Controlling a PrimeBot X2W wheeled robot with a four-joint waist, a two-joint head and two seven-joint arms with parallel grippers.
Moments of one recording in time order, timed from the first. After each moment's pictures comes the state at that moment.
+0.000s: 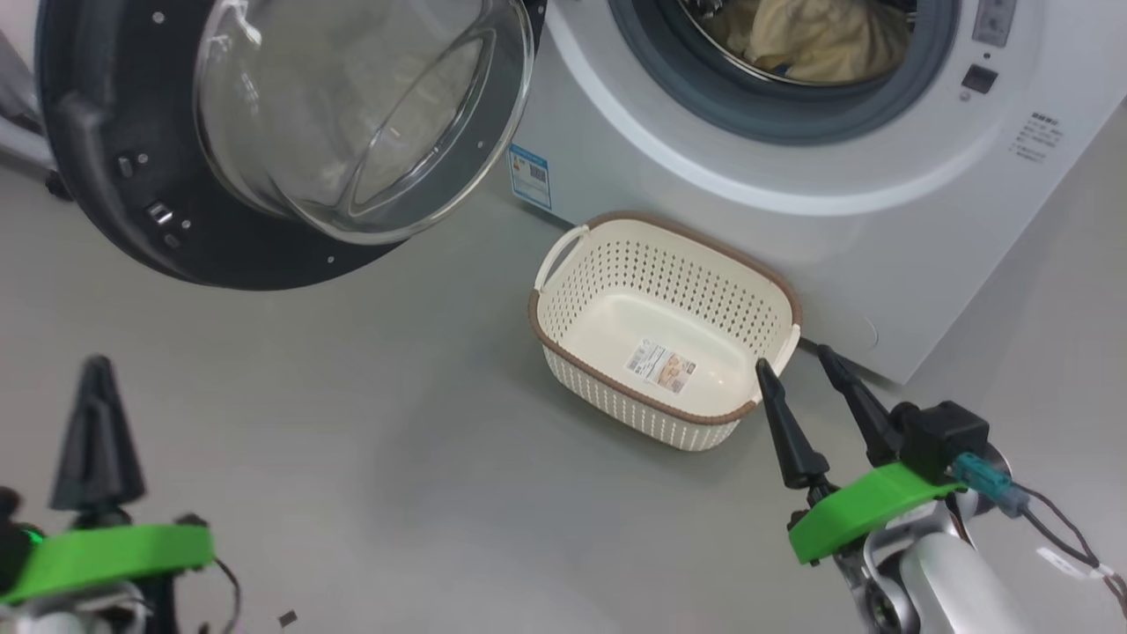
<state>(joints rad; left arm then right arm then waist) -0.05 0.14 0.07 0.04 -0.31 -0.13 -0.26 -0.13 -0.05 0.24 0.26 0.26 0.13 -0.25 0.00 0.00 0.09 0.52</state>
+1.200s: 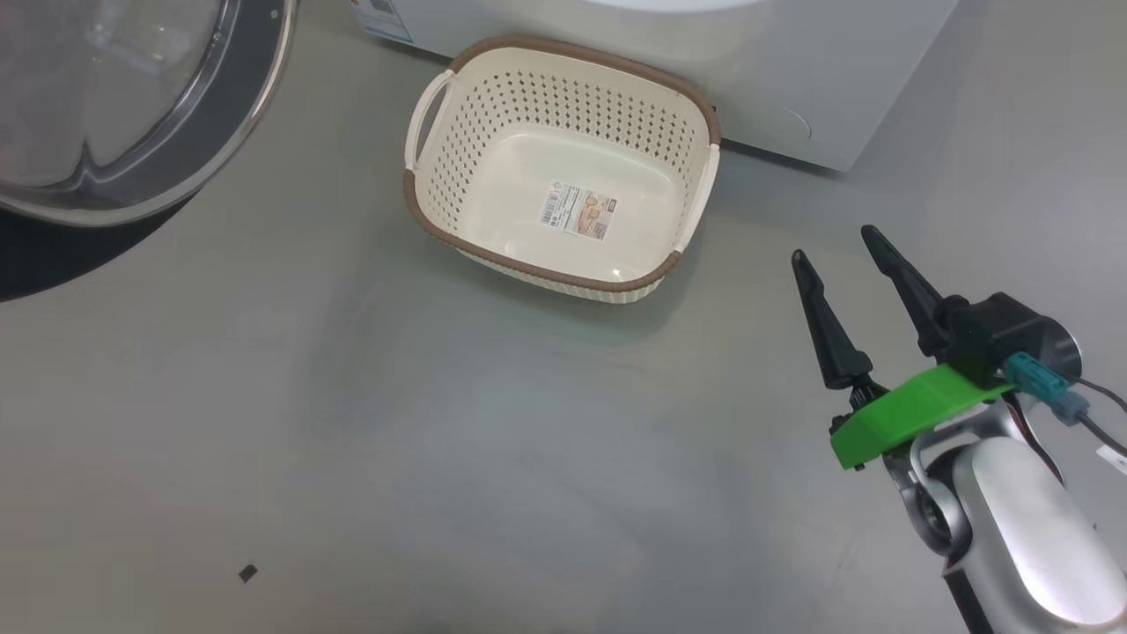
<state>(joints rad) -0.93 0.69 0.58 0.95 -1.33 -0.13 0.05 -0.28 -0.16 0.24 0.15 0.20 0.13 -0.18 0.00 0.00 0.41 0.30</state>
